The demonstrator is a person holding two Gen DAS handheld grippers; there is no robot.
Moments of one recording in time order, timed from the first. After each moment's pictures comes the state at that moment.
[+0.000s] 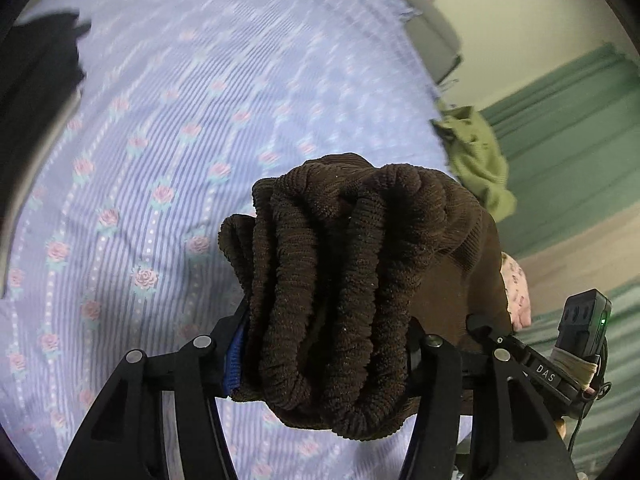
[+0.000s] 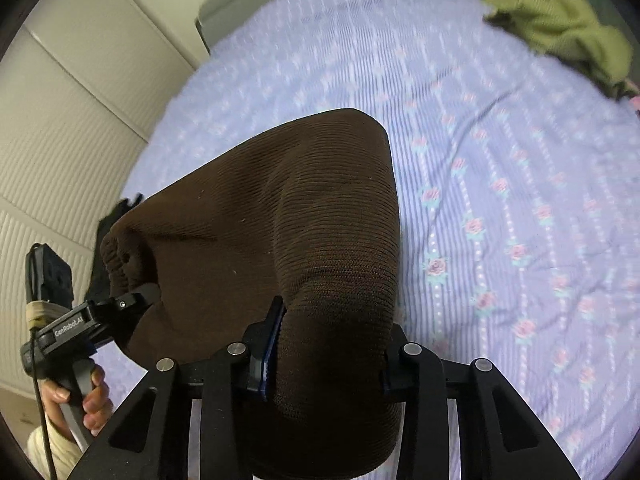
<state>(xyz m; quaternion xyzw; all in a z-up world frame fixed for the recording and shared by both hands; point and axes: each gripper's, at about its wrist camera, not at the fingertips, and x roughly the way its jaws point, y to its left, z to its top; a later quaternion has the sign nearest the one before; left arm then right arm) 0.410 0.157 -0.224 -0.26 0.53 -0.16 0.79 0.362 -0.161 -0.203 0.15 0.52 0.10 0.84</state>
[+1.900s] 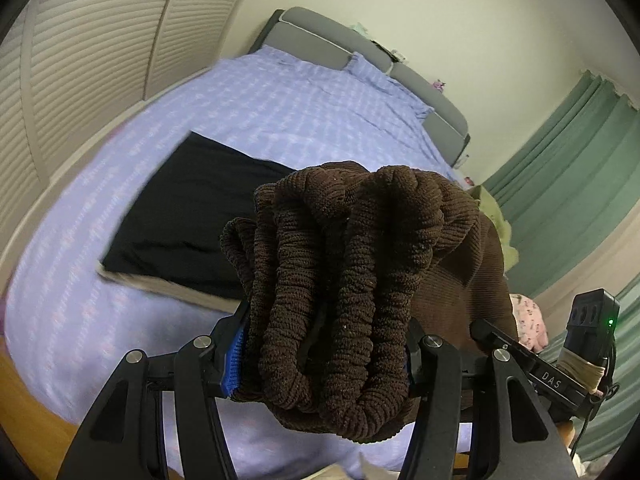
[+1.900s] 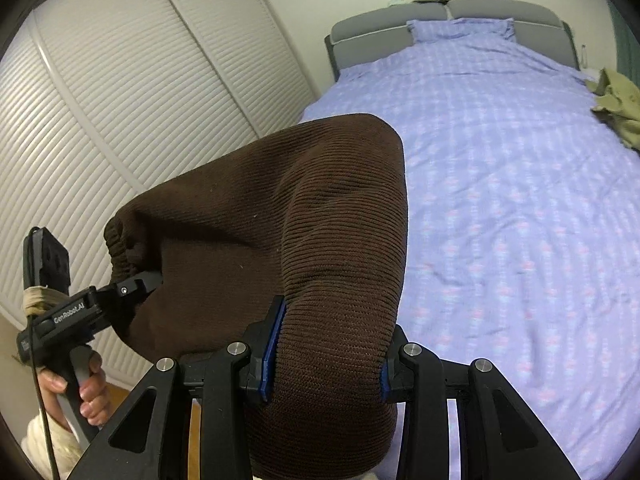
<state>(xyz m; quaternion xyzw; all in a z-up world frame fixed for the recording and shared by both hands) 0.251 0.503 -0.072 -0.23 0.42 -0.08 0.87 0.262 0.169 -0.099 0.11 0.43 0.23 0.87</state>
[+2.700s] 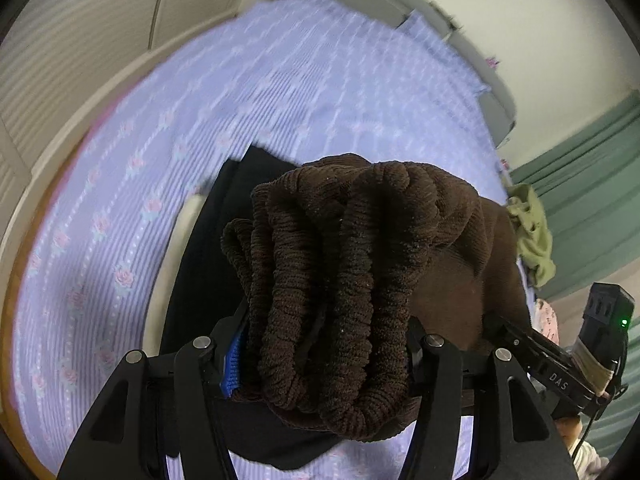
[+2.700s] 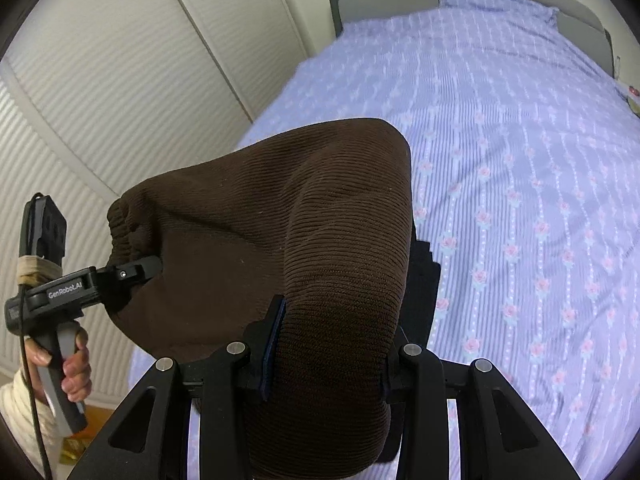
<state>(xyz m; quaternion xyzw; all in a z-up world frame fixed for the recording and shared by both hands) 0.494 0.645 -0.210 -0.25 0.53 -0.09 0.81 0.485 0.329 -0.195 0.05 0.50 0.20 0.84</state>
